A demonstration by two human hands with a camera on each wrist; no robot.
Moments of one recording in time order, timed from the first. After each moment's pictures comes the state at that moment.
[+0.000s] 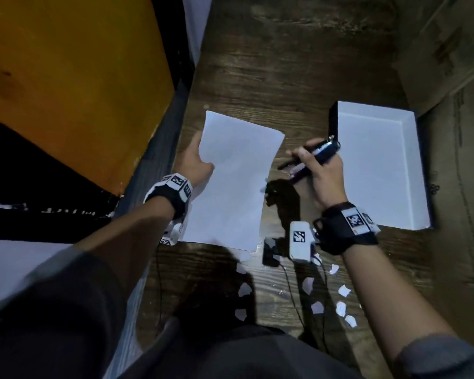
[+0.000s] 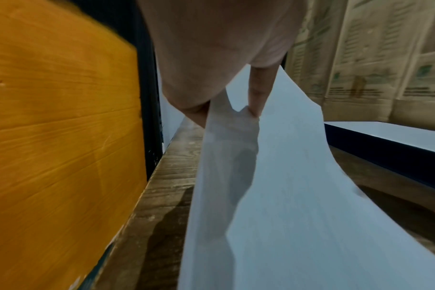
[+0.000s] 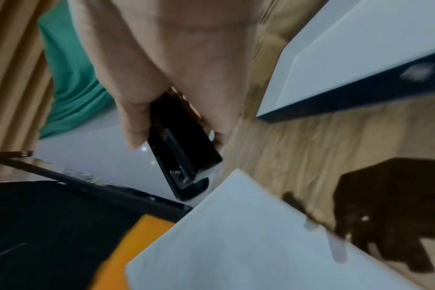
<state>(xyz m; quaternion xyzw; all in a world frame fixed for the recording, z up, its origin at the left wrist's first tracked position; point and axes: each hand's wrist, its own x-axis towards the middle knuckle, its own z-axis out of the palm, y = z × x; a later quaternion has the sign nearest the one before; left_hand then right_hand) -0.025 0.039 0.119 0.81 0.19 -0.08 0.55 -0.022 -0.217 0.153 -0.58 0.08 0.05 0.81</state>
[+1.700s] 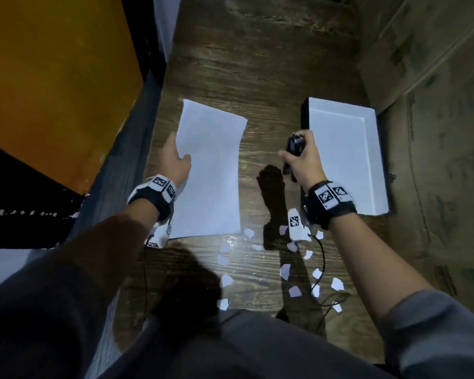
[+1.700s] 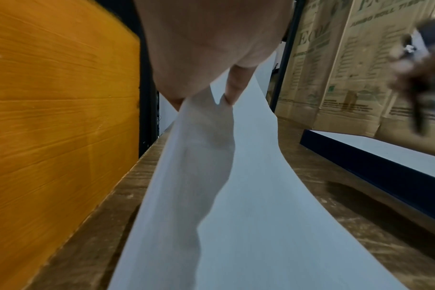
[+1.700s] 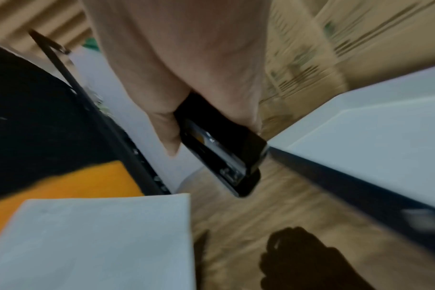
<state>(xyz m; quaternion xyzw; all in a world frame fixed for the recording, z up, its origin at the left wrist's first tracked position) -0.037 0.026 0.115 0.81 0.20 0.01 0.55 0.003 -0.243 0.137 -0.83 0.08 0.06 0.54</state>
